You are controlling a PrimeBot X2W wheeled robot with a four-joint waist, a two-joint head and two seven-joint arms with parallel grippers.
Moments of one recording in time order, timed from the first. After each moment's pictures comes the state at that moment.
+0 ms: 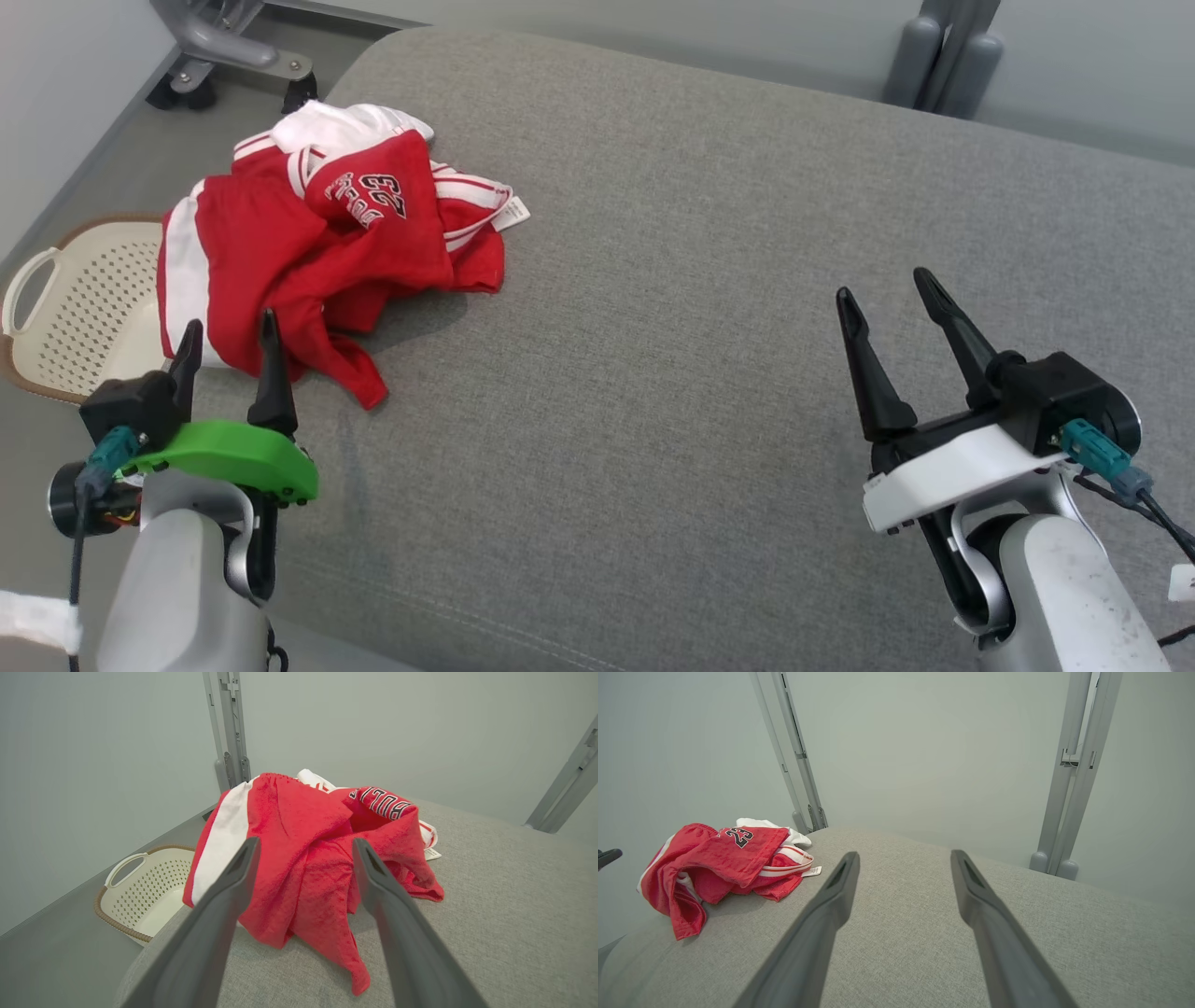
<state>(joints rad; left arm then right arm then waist) -0.40 0.11 0.05 0.57 -0.25 -0.10 -0.24 -0.16 -0.08 0.11 -0.04 0.13 0.13 -0.06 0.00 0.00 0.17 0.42</state>
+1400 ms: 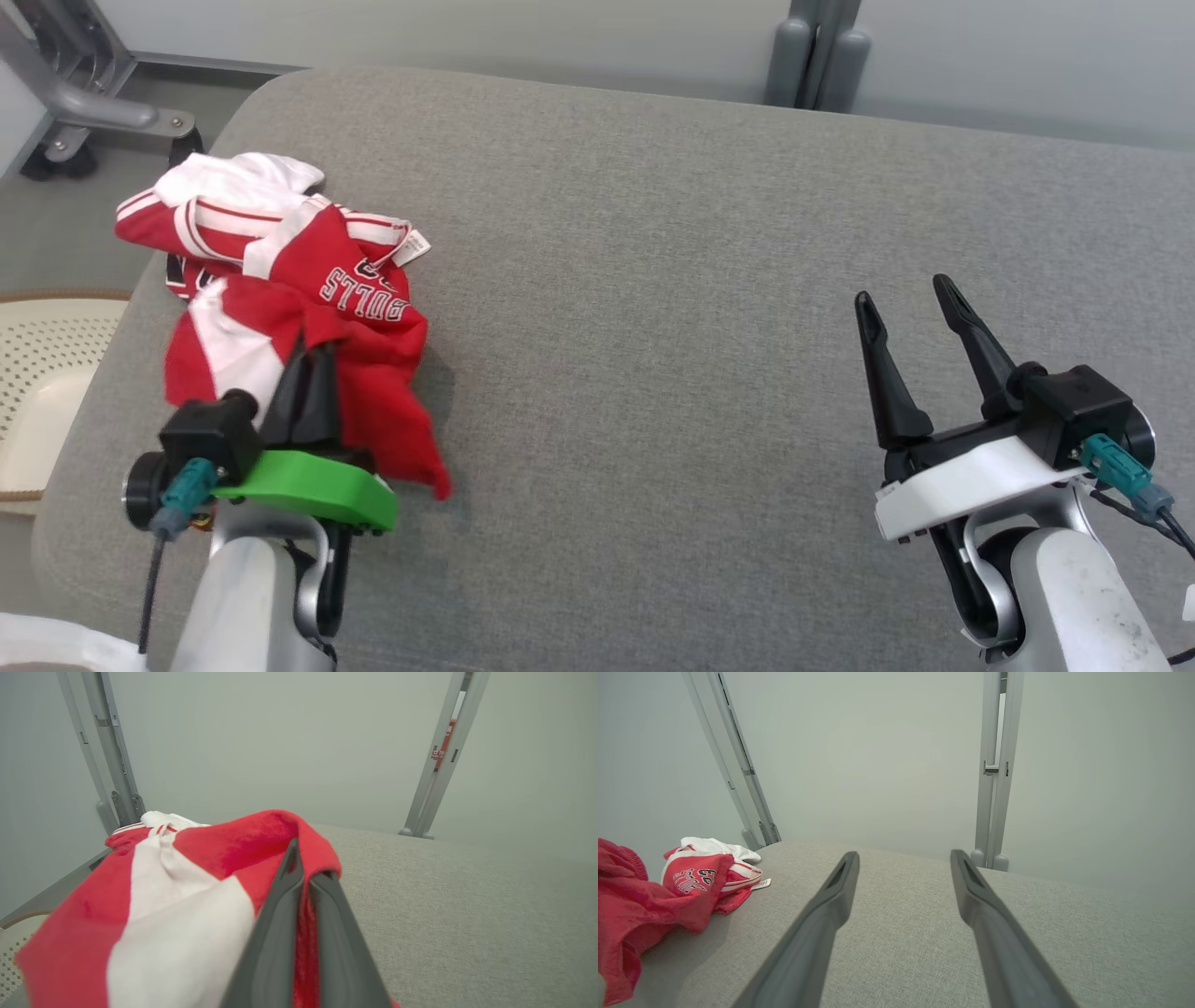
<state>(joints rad) -0.29 0.08 -0.05 0.34 -0.25 -0.12 -0.23 -0.14 -0.08 0.08 -0.06 0.14 0.13 -0.07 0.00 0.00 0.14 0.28</state>
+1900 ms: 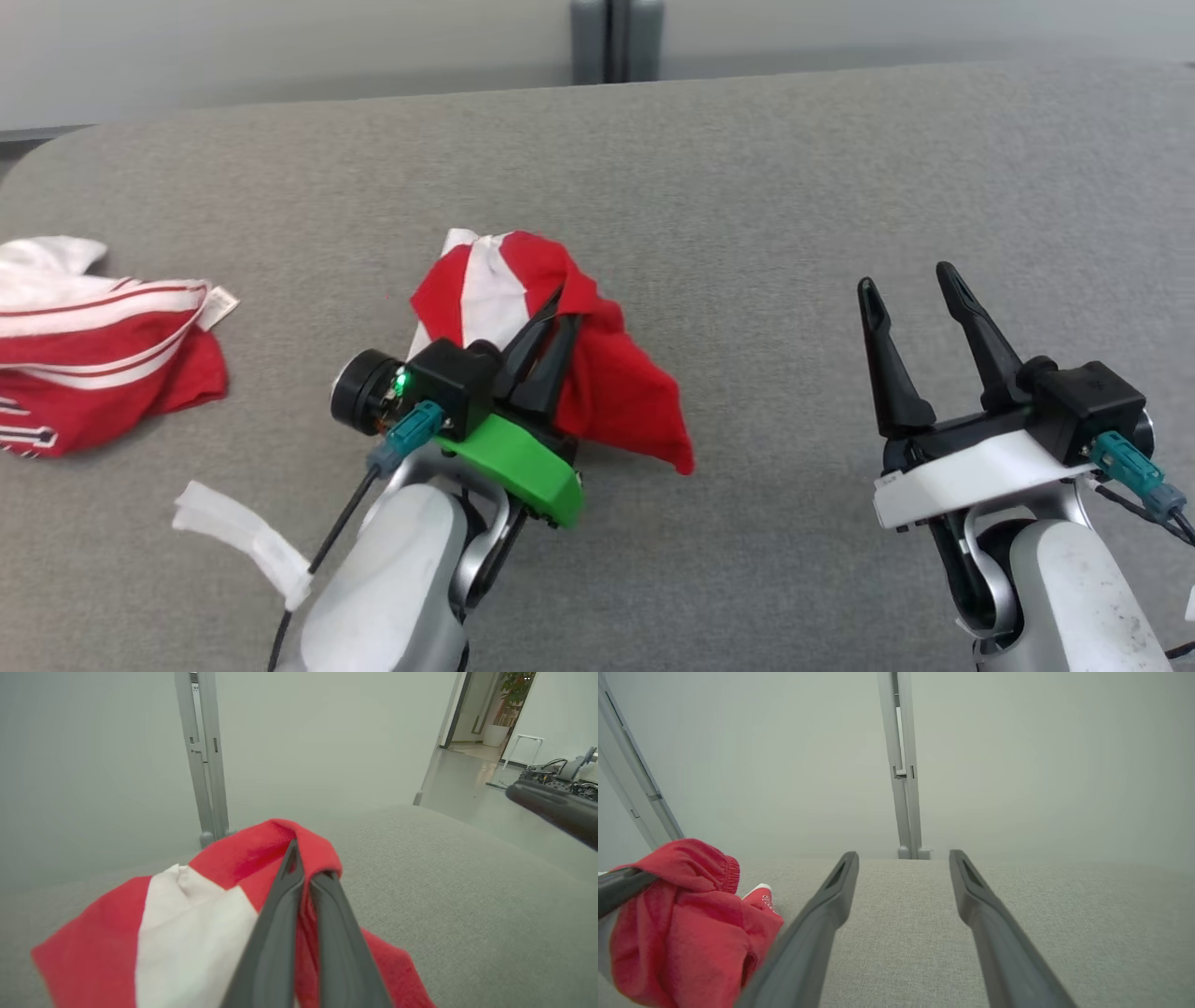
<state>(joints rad) -0.41 0.05 -0.47 0.26 -0.29 -0.13 -0.15 -0.15 -0.06 0.07 -0.06 0.15 0.13 -0.10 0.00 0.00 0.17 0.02</state>
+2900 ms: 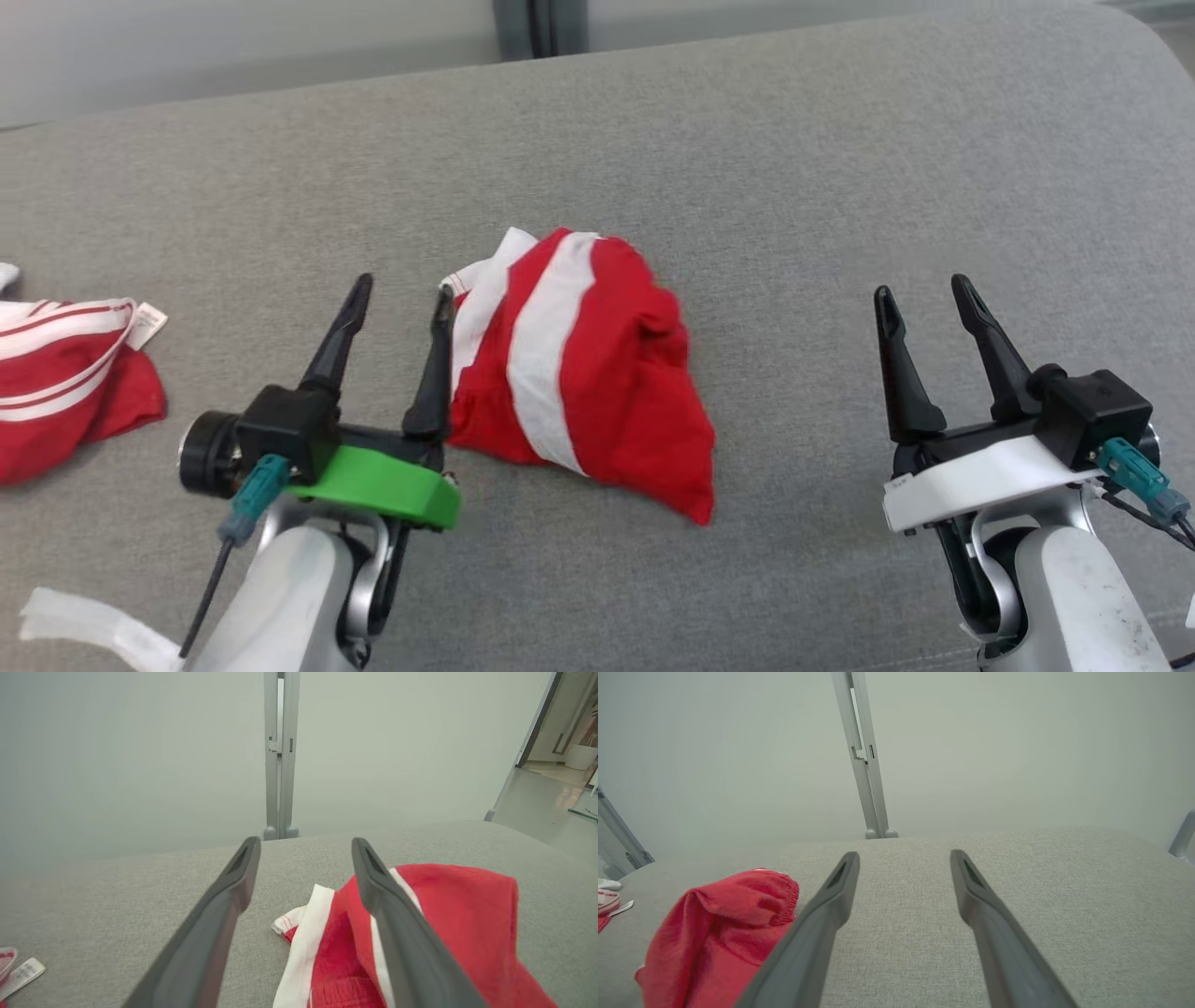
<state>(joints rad) -0.32 0.19 -0.40 0.17 -0.37 0.05 -0.24 -0.14 -0.05 0.04 -0.01 0.17 0.13 -0.12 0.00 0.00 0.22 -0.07</state>
